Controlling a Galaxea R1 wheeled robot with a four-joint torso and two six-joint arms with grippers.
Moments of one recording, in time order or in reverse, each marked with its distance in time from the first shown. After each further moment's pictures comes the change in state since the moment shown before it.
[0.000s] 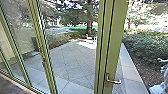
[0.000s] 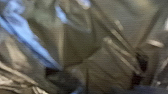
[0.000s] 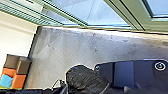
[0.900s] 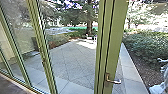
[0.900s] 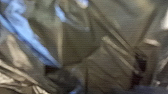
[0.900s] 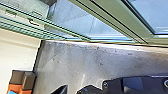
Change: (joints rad) left arm -0.001 0.010 -0.016 -0.001 0.000 0.000; right arm 0.394 -0.073 0.002 0.349 -0.194 0.004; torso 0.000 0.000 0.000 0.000
